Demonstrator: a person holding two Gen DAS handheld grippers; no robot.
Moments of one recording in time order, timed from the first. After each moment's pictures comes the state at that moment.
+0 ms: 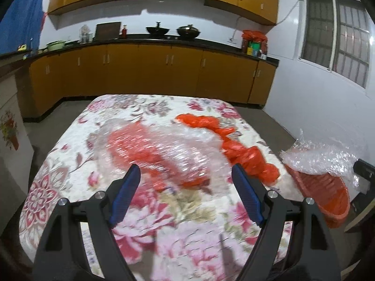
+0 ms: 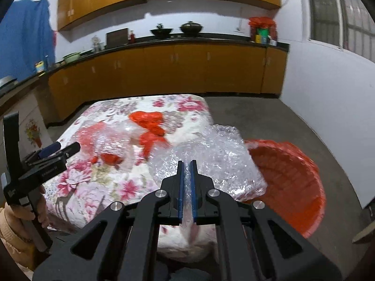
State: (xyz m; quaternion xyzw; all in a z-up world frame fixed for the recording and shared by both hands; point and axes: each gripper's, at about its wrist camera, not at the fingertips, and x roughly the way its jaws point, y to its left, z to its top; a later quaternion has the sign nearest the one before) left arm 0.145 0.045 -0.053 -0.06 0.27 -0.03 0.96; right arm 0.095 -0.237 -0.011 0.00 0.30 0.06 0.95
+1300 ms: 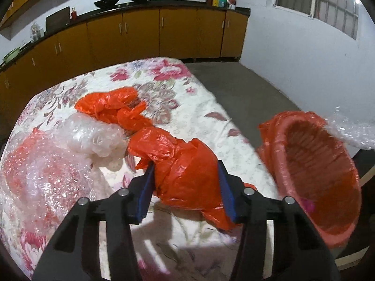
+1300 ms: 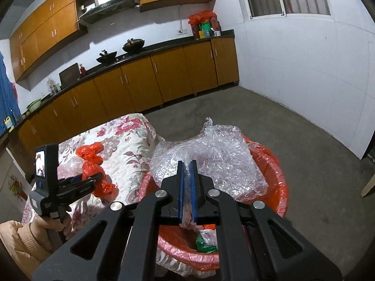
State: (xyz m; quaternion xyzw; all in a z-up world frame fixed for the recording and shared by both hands) left arm 0.270 -0.105 -0.104 0.02 0.39 -0.12 0.91; right arm 0.112 -0.366 -0.023 0.12 0.27 -0.04 0.96
